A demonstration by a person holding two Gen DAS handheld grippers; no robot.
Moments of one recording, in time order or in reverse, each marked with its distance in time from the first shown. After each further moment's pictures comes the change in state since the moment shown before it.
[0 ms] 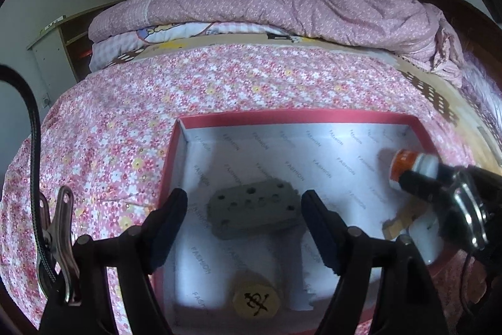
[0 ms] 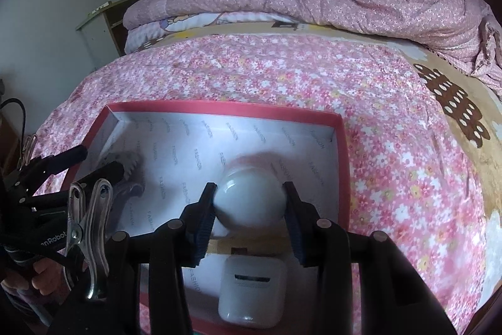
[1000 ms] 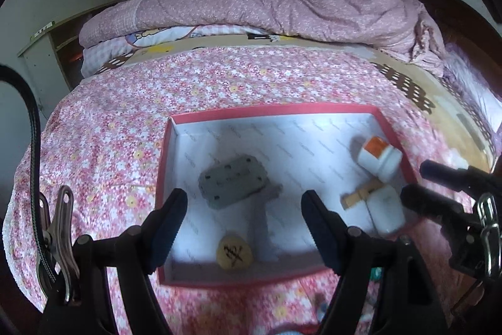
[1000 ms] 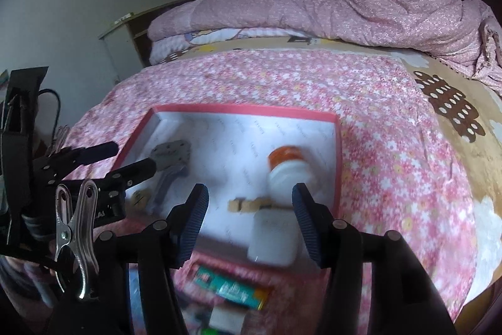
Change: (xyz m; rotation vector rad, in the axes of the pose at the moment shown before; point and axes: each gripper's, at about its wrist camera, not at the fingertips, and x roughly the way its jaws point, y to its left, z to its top) left arm -0.056 -0.013 -0.011 0.046 0.015 -0.061; right arm -0.072 0.007 -0.030 -0.010 -0.040 0.086
